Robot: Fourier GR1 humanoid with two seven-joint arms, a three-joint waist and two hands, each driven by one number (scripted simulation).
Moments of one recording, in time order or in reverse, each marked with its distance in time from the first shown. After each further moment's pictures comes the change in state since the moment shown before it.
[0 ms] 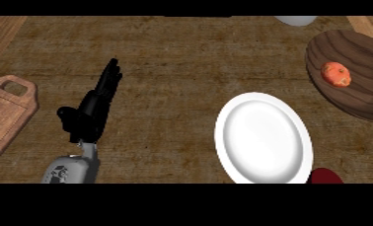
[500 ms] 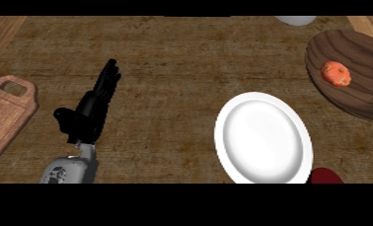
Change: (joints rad) left arm 0.006 0.002 0.008 -0.006 0.006 -0.008 -0.005; right arm 0.072 -0.133 -0.073 0.089 -0.098 0.220 0.011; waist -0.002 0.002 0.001
